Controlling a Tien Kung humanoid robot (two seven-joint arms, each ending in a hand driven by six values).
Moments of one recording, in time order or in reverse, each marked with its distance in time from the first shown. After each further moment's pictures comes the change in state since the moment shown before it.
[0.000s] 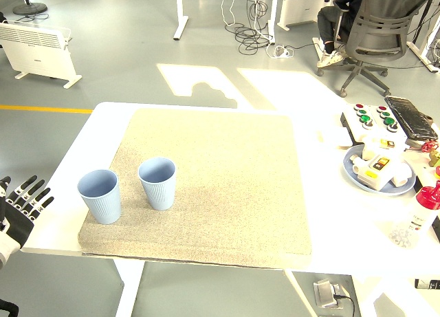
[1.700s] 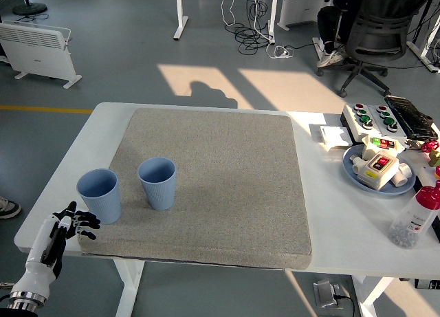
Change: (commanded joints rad) left arm 0.244 0.098 0.512 -0.378 0.408 0.428 -0.432; right arm 0.016 0.027 -0.042 -0.007 0.071 -0.029 0.022
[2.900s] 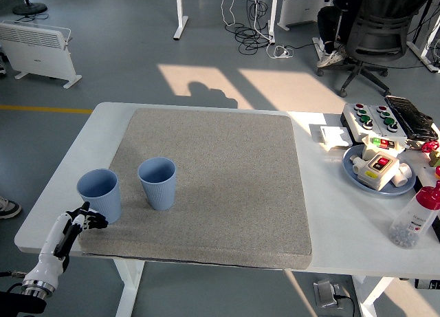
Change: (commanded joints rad) left arm -0.145 -0.005 0.053 0.242 0.013 -0.053 -0.022; right arm -0.041 -0.004 -0.011 -0.002 0.036 -0.003 0.006
